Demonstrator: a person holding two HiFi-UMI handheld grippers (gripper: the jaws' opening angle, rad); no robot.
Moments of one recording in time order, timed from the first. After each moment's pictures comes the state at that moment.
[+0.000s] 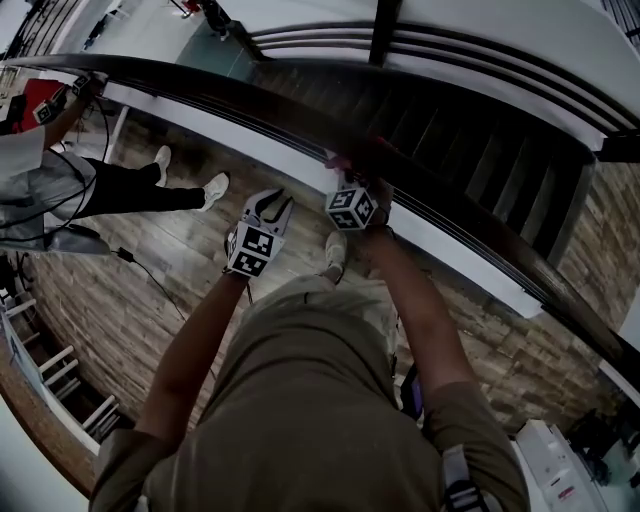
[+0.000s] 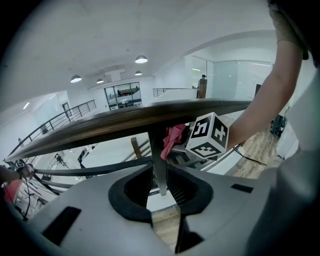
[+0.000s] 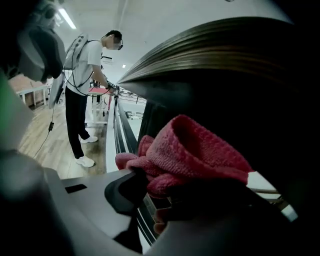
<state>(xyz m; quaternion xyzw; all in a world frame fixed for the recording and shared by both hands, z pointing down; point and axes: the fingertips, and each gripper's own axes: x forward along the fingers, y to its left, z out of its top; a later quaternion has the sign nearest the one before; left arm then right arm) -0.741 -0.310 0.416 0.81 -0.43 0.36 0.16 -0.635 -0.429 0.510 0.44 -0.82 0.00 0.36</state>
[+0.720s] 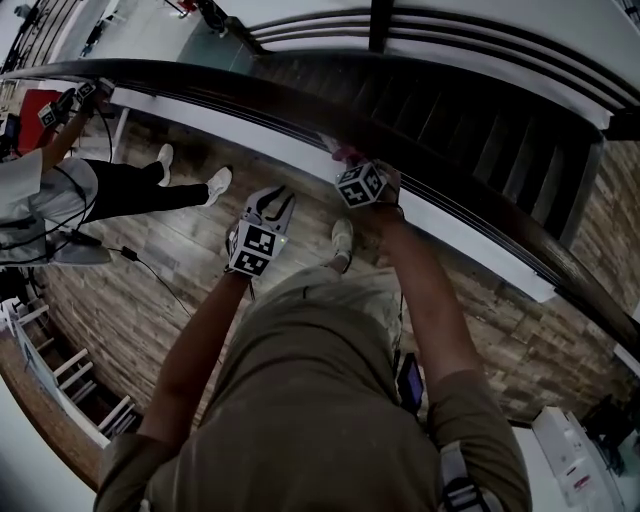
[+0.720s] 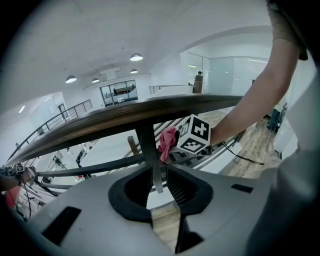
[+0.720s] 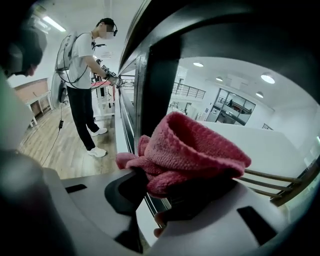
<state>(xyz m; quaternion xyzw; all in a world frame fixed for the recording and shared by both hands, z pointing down) -0.719 -0.284 0.429 0.81 -0.41 0.38 0.15 -0.606 -0.418 0.573 0.40 -0.82 0.08 0.41</state>
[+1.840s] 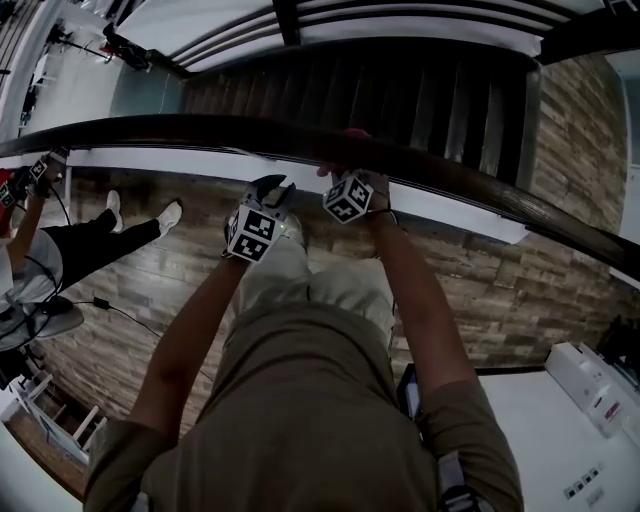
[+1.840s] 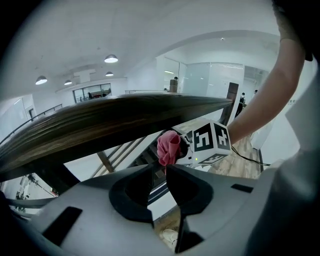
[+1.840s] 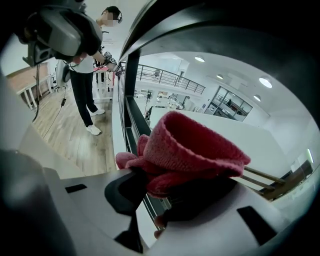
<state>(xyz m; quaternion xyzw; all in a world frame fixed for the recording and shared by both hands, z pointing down) -0.458 -0.295 0.450 0.88 -0.28 0.36 0.14 -0.357 -0.343 0.572 0.40 -0.78 0.06 0.47</state>
